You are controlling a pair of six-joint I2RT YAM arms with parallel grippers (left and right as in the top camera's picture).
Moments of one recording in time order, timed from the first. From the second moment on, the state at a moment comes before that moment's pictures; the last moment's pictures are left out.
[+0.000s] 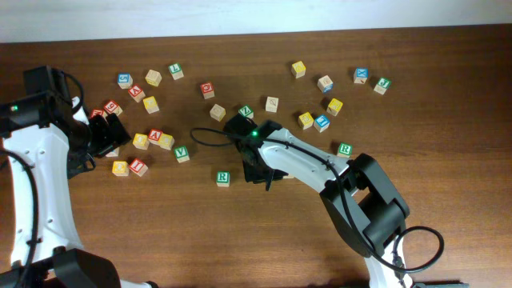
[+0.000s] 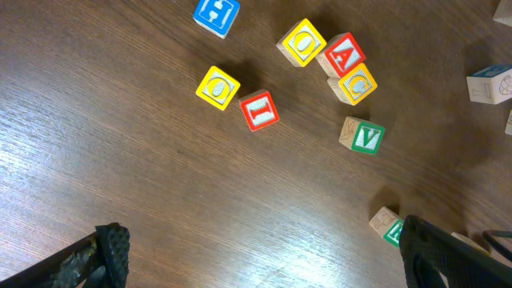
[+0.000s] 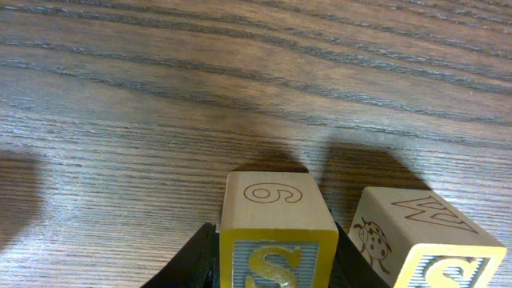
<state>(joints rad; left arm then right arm) 0.29 1.63 1.59 -1.34 0.06 -0.28 0.71 2.11 1.51 -0.94 0.10 0.60</state>
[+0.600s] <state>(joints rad) 0.29 1.63 1.59 -1.34 0.06 -0.28 0.71 2.11 1.50 -0.93 0.06 0.60</state>
